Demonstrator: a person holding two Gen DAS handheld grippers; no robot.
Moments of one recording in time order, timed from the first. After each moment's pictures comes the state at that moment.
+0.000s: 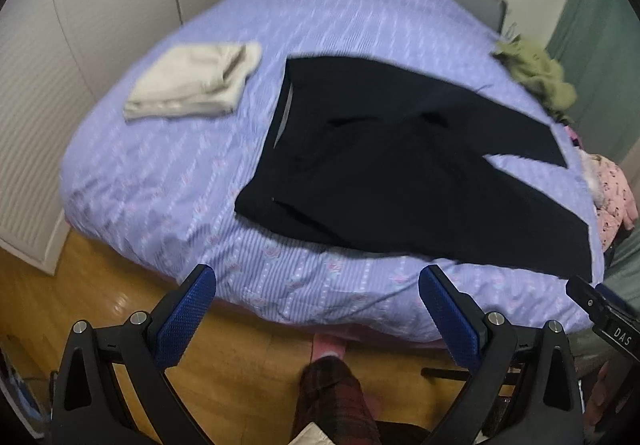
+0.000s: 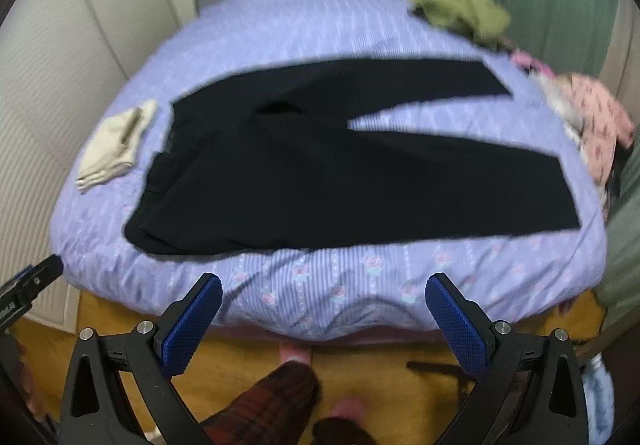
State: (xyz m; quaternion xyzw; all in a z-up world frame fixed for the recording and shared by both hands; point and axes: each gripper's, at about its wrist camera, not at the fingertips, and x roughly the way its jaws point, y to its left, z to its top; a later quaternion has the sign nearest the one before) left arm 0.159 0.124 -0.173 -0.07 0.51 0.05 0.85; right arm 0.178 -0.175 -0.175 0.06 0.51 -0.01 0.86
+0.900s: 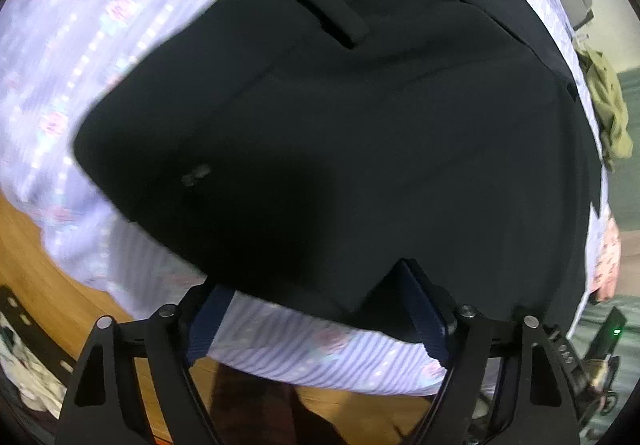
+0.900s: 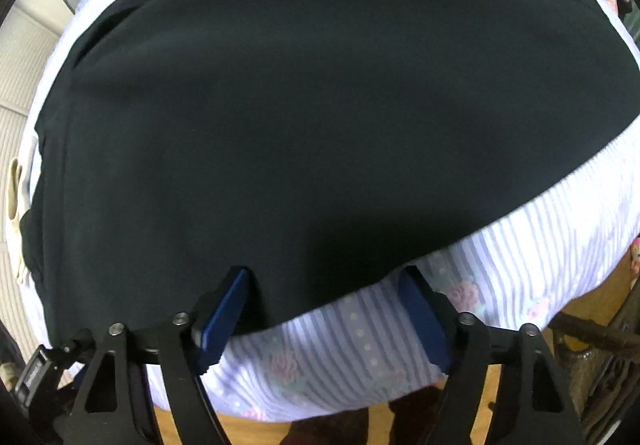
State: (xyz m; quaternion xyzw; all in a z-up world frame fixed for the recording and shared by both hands) left arm 0.295 0.162 -0.389 -0.26 0.66 0.04 0.70; right arm 0.296 -0.179 -0.374 0.20 0.63 -0.11 0.74
